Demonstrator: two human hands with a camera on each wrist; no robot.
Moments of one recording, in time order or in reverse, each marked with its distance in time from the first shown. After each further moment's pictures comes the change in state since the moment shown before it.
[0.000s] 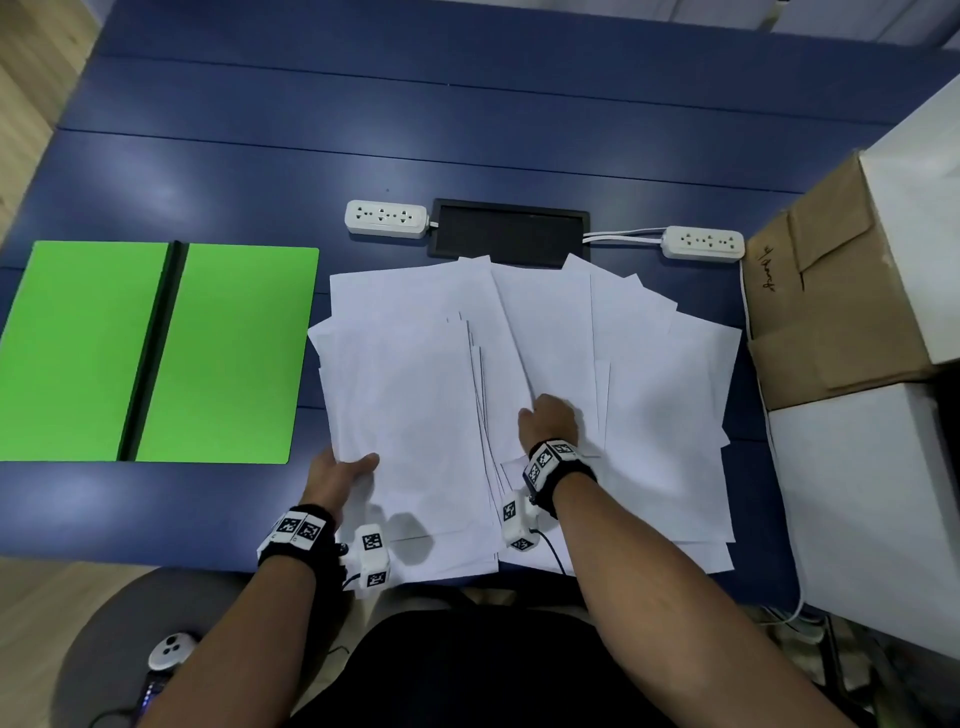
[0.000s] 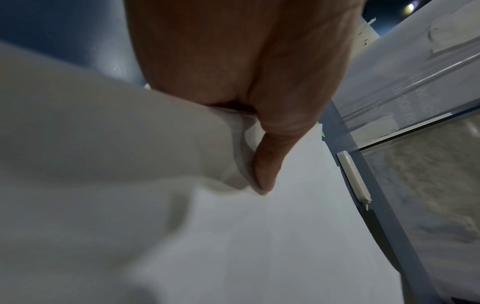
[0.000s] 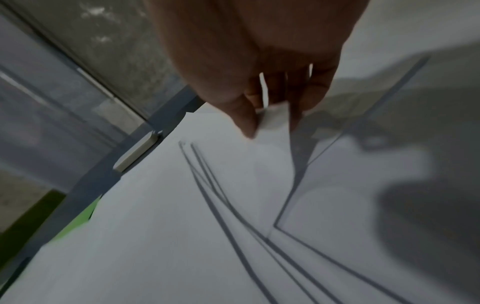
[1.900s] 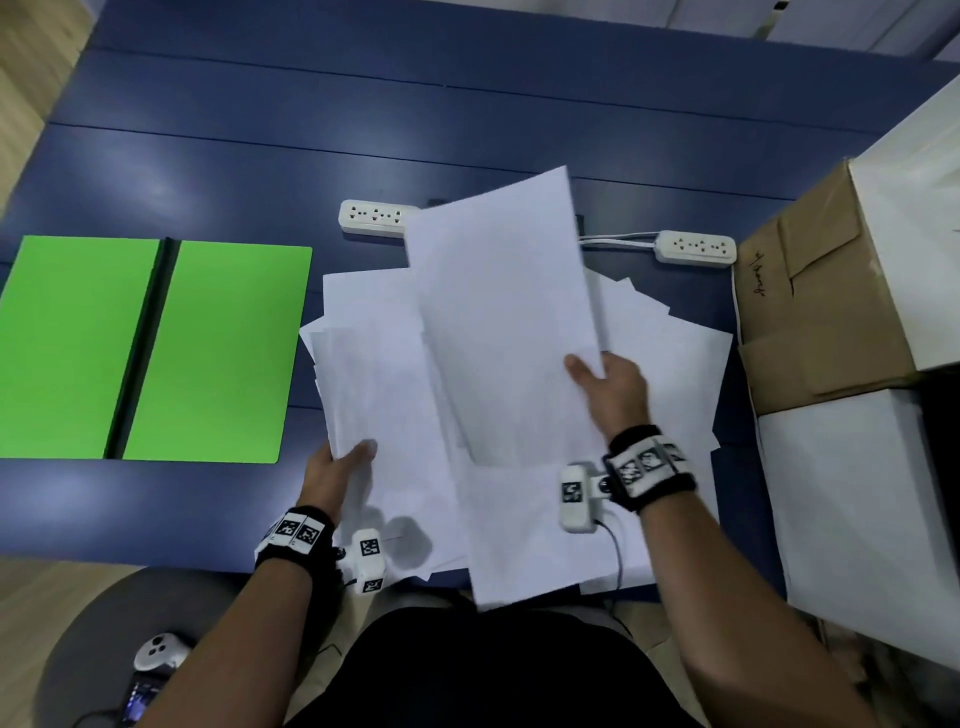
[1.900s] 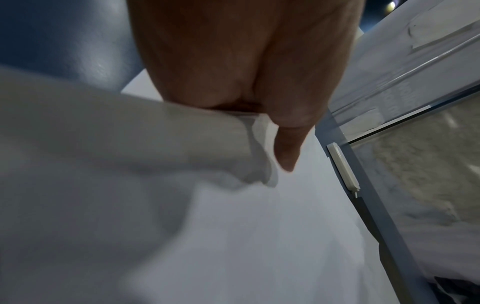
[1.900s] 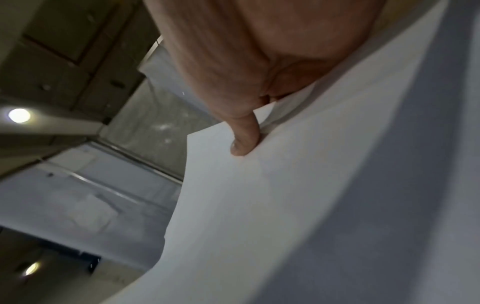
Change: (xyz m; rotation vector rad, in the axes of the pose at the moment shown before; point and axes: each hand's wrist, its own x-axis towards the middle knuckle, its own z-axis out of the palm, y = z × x) left_hand -0.010 0.003 0.016 -0.044 0.003 0.078; right_hand -0.004 0.021 -0.114 0.463 0.164 -0.212
